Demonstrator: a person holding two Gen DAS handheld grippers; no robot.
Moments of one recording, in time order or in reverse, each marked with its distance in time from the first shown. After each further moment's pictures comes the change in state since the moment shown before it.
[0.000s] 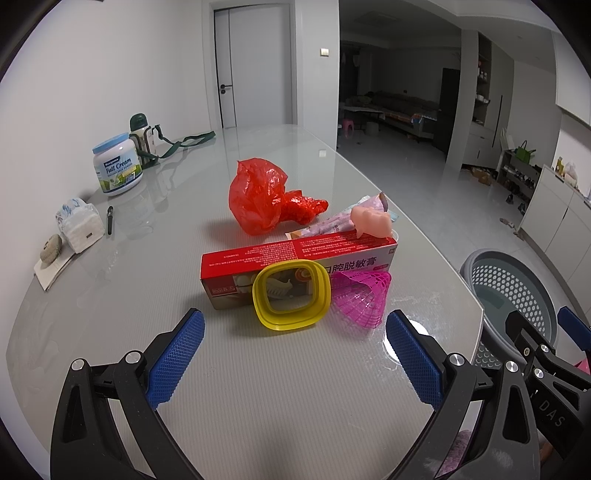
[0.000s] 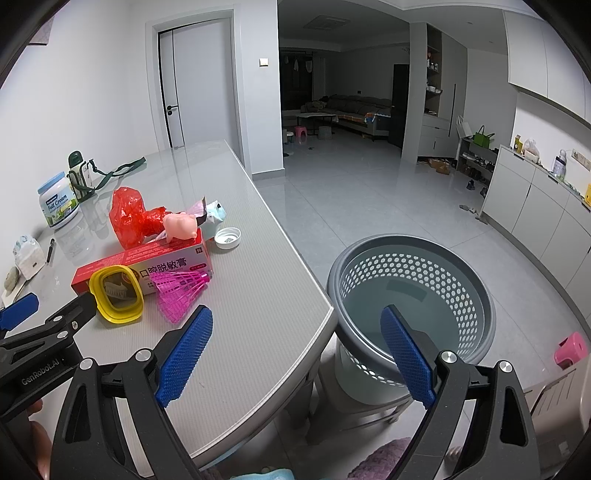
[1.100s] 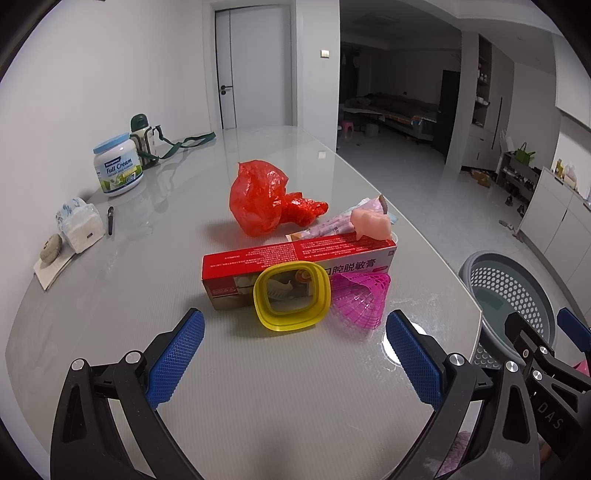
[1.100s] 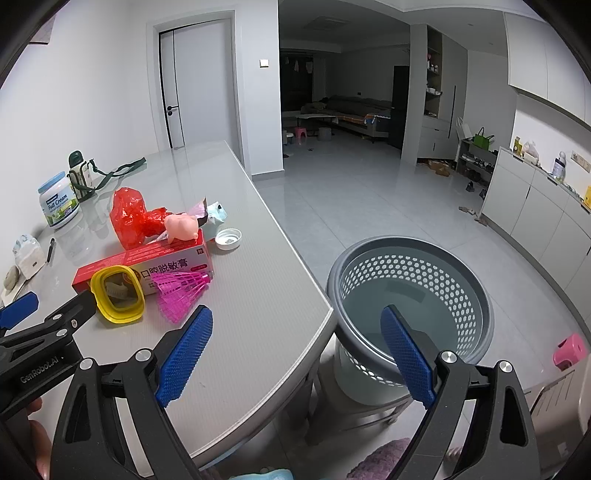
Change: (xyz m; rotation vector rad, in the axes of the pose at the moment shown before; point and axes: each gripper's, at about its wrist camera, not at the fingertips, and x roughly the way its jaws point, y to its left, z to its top) left arm 0.000 0.000 0.001 0.000 -0.004 0.000; right arm 0.000 0.001 0.001 -0.002 -0.004 -0.002
